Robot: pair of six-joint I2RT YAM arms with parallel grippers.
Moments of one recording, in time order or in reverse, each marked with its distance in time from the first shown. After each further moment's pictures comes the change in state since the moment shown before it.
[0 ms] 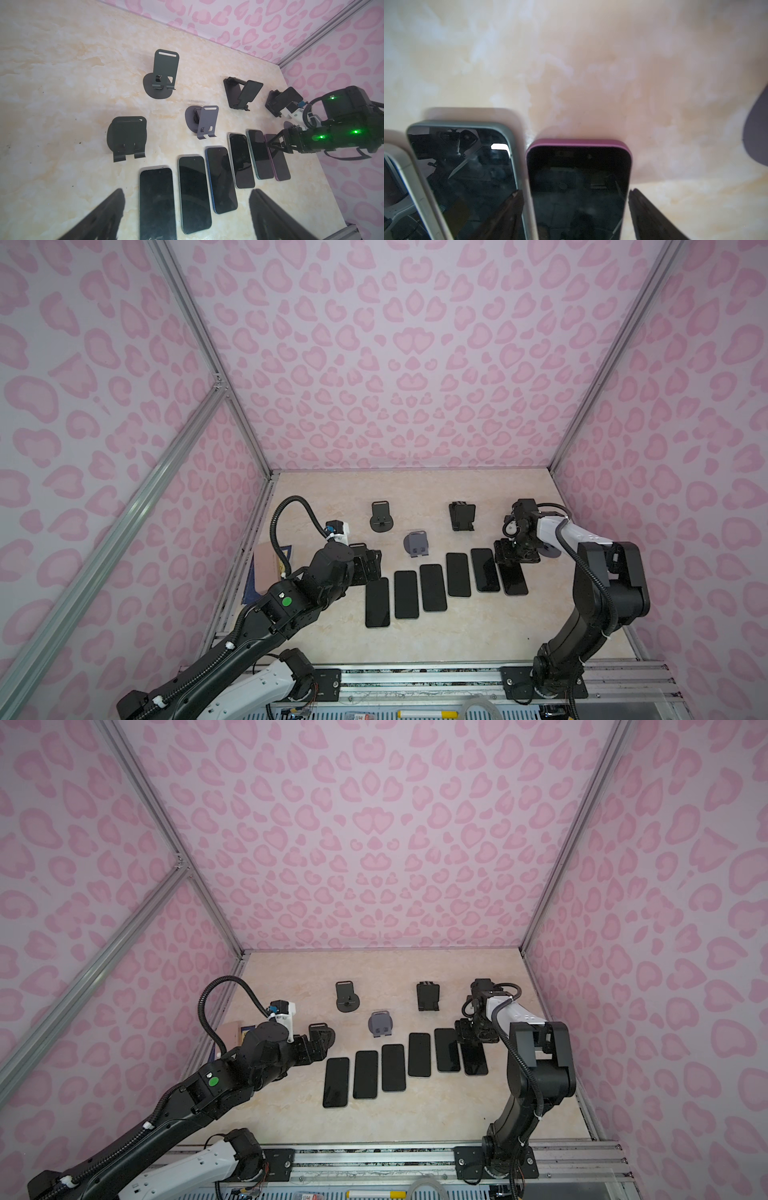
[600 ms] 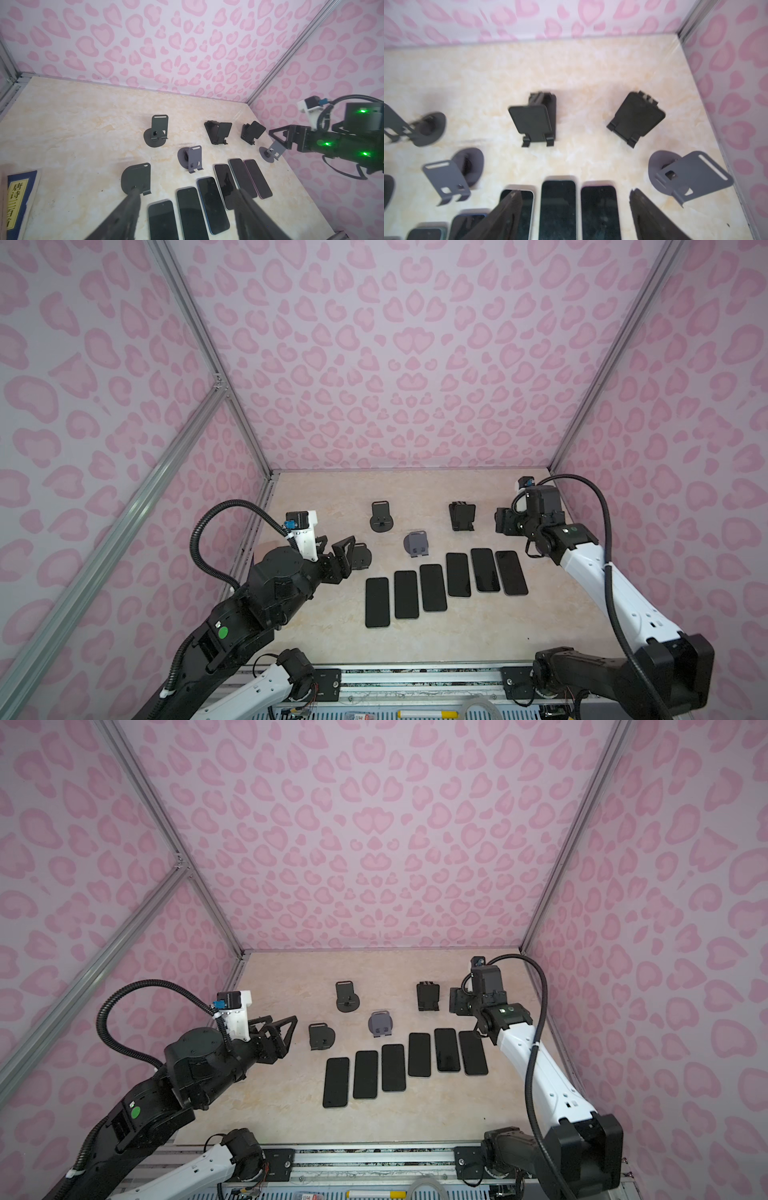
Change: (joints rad) left arm 0.000 -0.209 0.176 -0.090 -0.079 0.204; right arm 0.174 -0.568 -0.065 0.272 0.140 0.151
